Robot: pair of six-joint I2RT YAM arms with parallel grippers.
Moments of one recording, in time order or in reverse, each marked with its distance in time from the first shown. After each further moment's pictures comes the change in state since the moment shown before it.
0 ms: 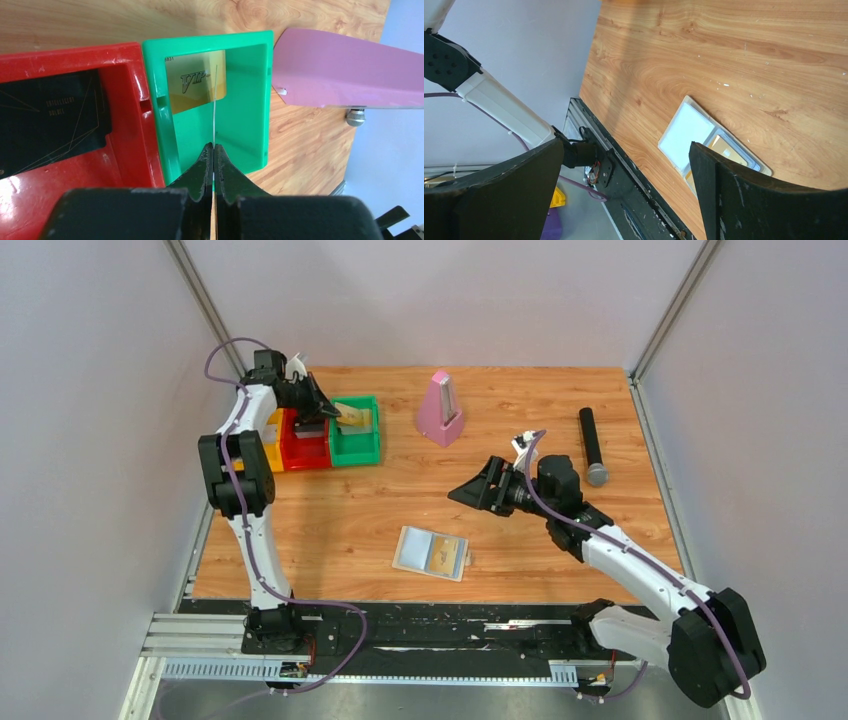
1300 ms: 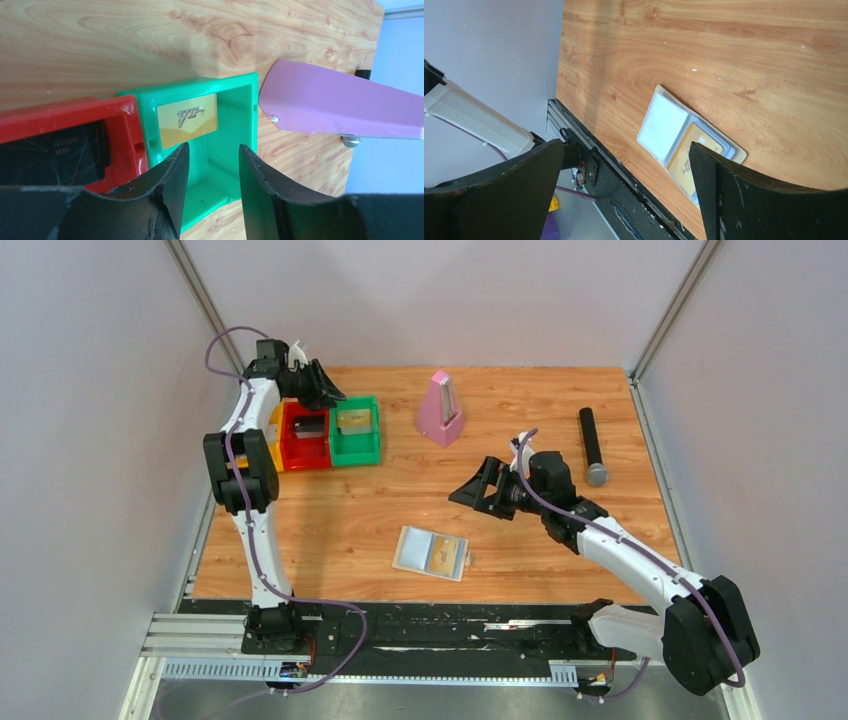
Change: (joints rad) left arm -0.026 0.074 0.124 0.051 -0.032 -0.066; right arm 0.000 0.077 0.048 -0.112 0.048 -0.029
